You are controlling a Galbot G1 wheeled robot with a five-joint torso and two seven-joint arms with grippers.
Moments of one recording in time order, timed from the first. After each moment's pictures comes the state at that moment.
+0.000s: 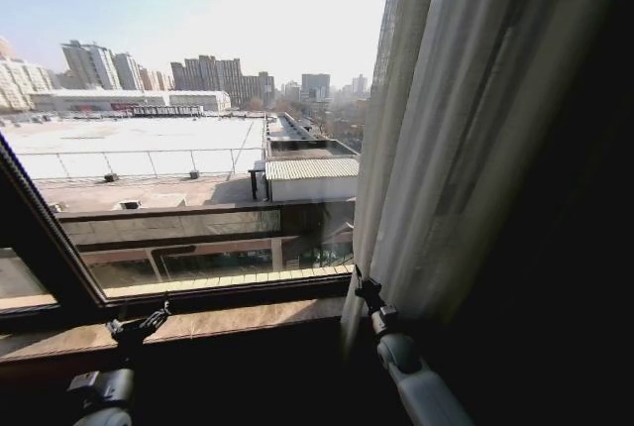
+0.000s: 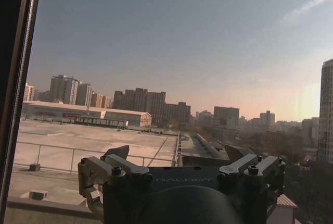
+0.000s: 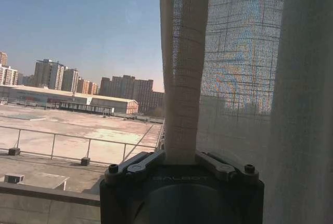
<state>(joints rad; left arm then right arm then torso) 1.55 -1.24 -0.87 -1.86 -0.53 -0.23 0.04 -1.04 1.28 0.29 1.46 0.17 0.23 0.06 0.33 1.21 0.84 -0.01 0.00</state>
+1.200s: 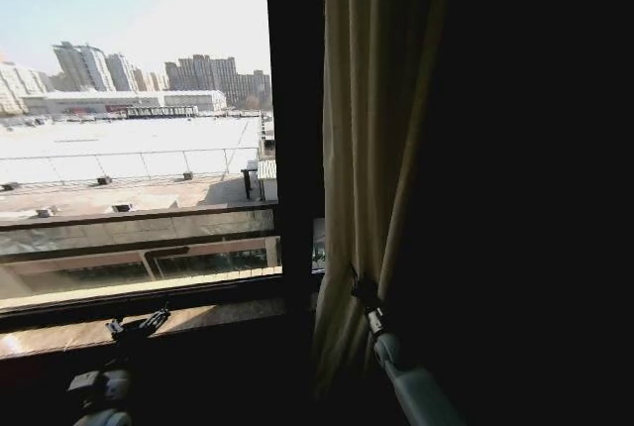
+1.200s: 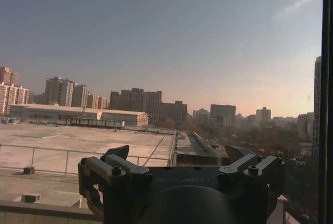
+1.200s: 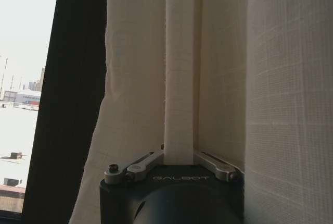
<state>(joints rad) 1.55 -1.24 -0.87 -1.86 -0.53 -0.23 0.04 -1.01 1.29 0.28 1.41 0.12 0.28 0.03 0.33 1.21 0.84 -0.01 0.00</state>
